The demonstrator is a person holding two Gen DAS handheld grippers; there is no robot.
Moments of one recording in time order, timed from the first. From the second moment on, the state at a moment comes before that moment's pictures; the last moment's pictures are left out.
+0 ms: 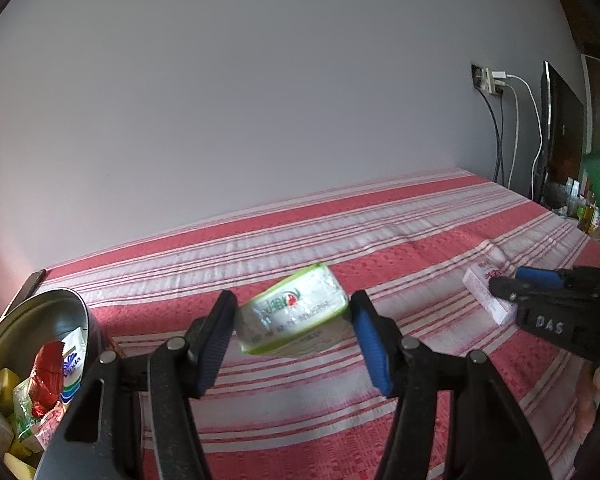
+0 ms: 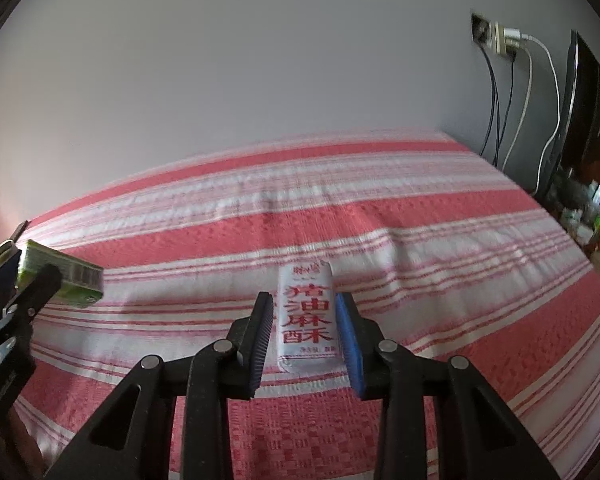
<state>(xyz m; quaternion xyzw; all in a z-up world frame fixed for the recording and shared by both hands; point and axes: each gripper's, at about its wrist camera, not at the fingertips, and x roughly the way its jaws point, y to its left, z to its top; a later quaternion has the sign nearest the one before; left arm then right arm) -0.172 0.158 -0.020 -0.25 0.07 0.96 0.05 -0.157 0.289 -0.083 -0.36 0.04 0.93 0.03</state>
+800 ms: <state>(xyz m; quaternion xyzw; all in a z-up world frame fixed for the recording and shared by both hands) -0.174 0.156 -0.022 -0.25 0.06 0.96 0.07 -0.174 0.281 -0.091 -0.41 0.00 0.91 0.02</state>
